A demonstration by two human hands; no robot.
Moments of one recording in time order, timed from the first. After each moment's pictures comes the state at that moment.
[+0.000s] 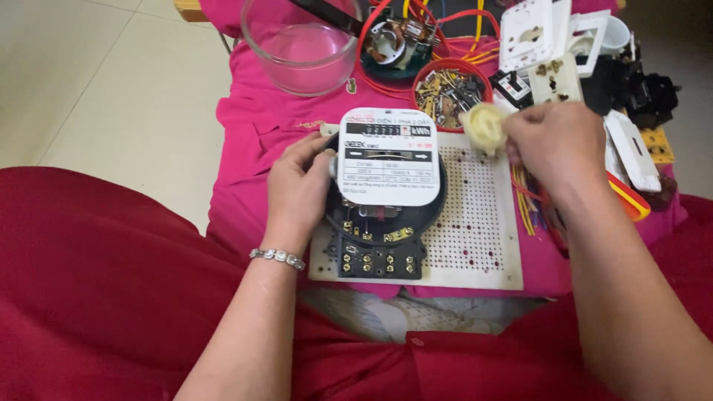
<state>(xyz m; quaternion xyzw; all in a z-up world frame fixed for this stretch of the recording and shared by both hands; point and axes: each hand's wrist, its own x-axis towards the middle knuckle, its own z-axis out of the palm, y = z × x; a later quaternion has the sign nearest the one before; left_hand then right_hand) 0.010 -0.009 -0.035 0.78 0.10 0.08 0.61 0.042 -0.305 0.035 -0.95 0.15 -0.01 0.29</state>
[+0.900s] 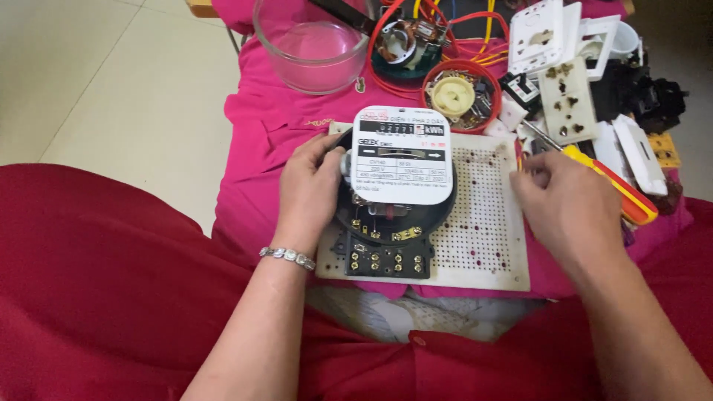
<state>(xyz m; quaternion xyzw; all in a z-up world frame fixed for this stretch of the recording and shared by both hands) 0.006 -0.012 -0.027 0.80 0.11 0.05 0.58 -0.020 -0.299 0.030 -0.99 0.13 0.01 0.10</state>
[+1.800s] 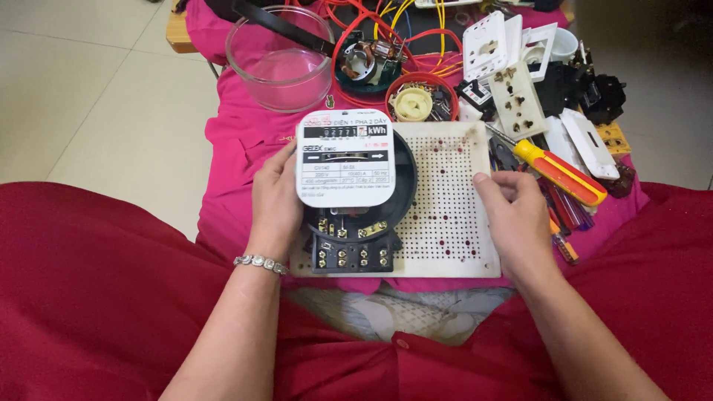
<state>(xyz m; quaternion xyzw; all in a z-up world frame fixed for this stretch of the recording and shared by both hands) -0.016 -0.026 0.000 0.75 0.12 0.08 0.65 -0.051 -0.303 -0.014 -0.86 0.24 -0.08 0.44</state>
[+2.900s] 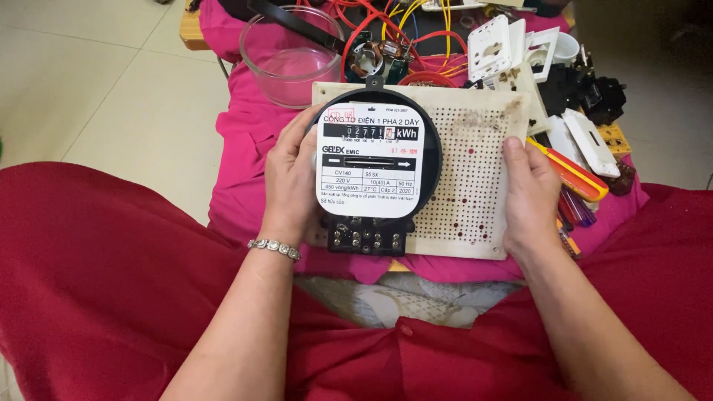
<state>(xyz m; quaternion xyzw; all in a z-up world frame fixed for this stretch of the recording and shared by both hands) -0.002 -0.023 -0.016 0.71 -0.08 0.20 0.67 -0.017 -0.327 -0.046 -0.67 0.16 -0.17 0.70</state>
